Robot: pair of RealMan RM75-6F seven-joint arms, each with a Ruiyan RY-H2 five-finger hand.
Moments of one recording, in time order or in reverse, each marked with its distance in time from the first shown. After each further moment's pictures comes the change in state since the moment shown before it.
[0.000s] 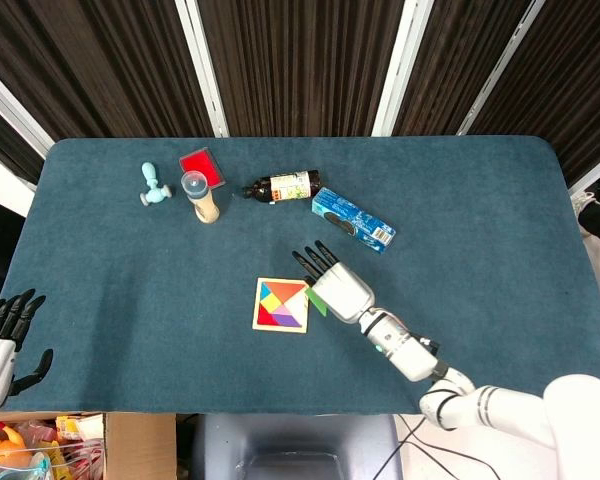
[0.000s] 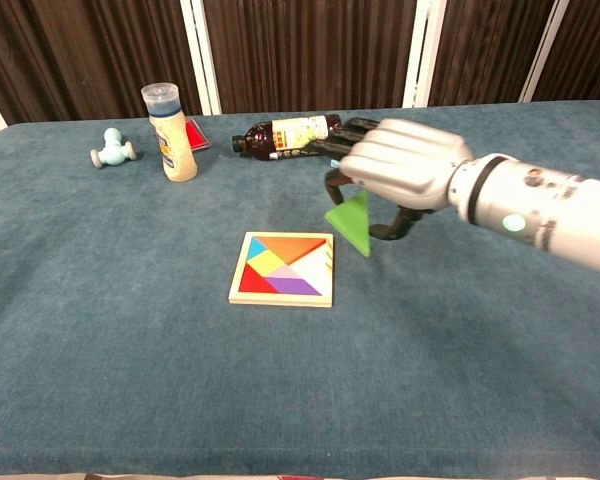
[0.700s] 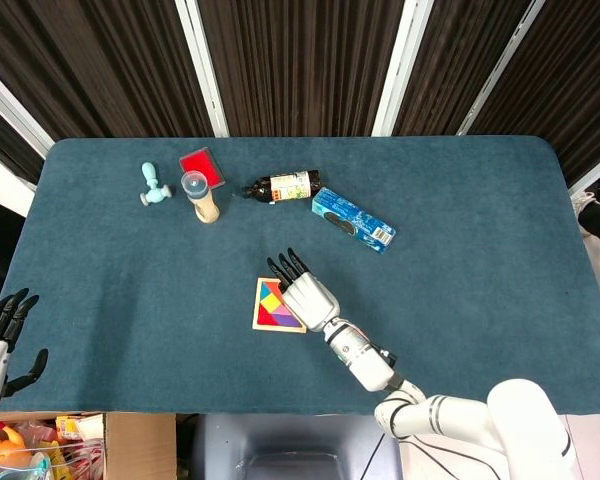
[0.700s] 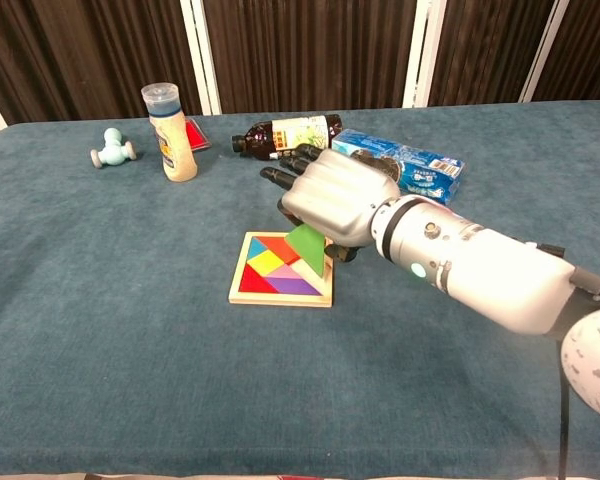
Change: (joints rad) left arm 0.005 0.009 0.001 0.017 0.016 0.012 -0.050; right arm 0.064 -0.220 0.025 0.116 0.161 0.001 -0.305
